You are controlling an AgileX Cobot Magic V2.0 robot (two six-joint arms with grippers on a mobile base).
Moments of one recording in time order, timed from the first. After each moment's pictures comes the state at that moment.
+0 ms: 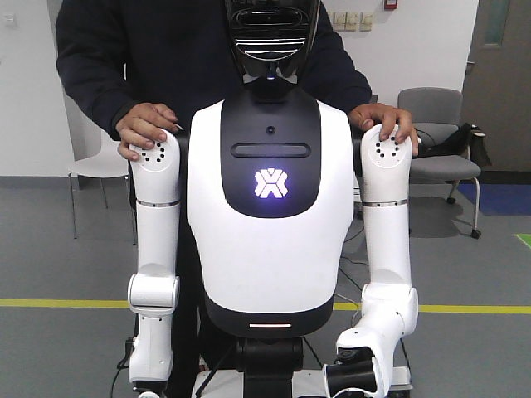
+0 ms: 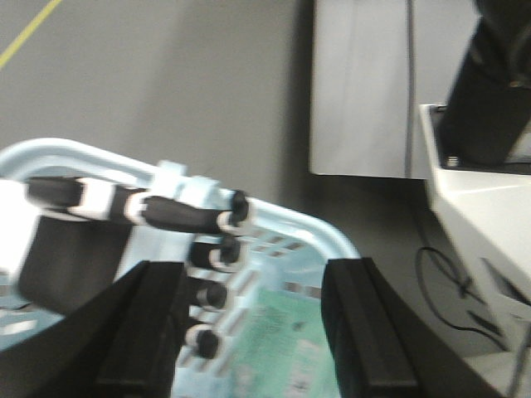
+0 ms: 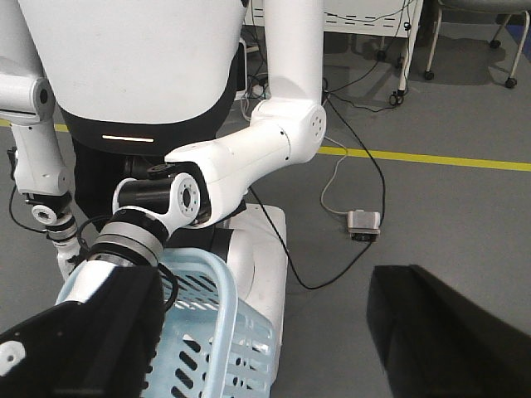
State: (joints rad) left arm -0.86 1.37 -0.70 -1.70 0.43 1.98; right arm 0.05 0.50 -0.63 0.06 0.62 -0.04
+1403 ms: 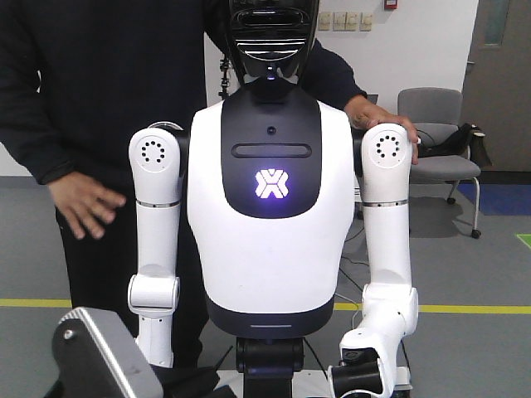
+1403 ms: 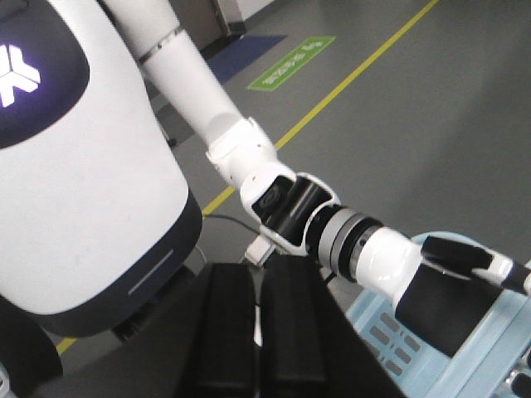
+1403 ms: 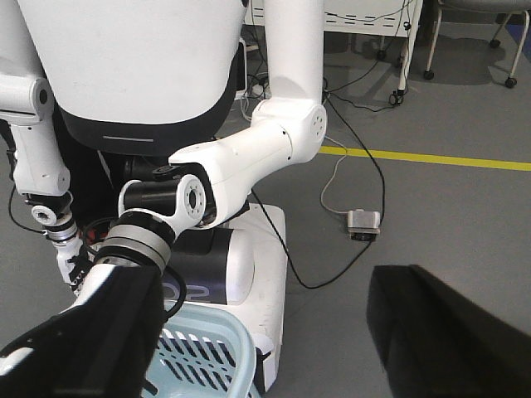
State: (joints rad) left arm -0.86 1.08 -0.72 -1.05 -0.12 1.30; right arm 0.05 0.50 -0.63 0.06 0.62 -0.04
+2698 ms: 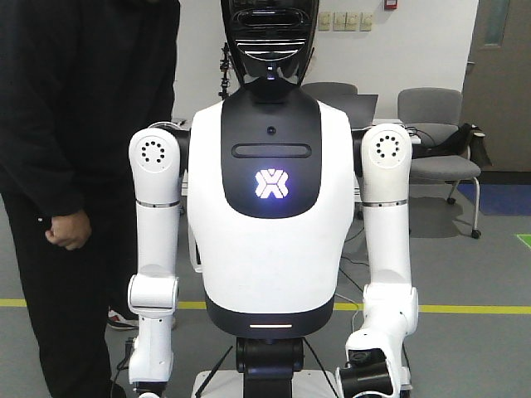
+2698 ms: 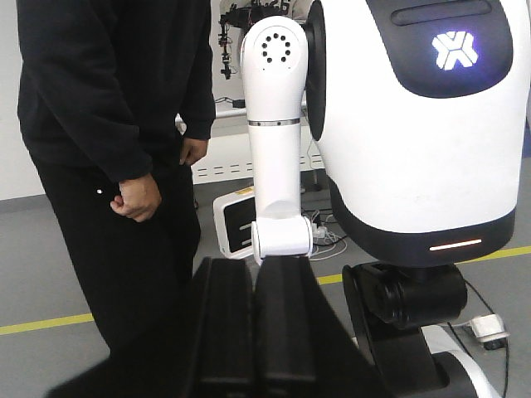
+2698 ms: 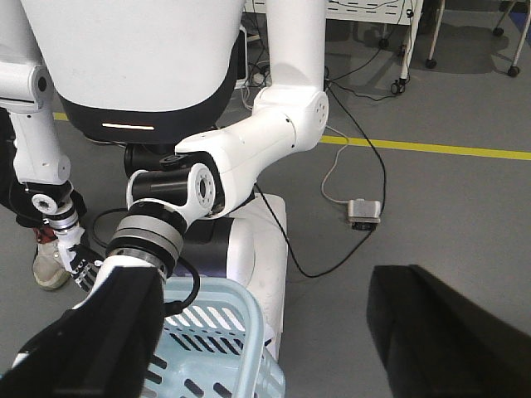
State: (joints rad) left arm -0.08 0.34 -0.36 -0.10 0.13 0.17; right arm 0.05 0.50 -0.63 0.06 0.64 -0.04
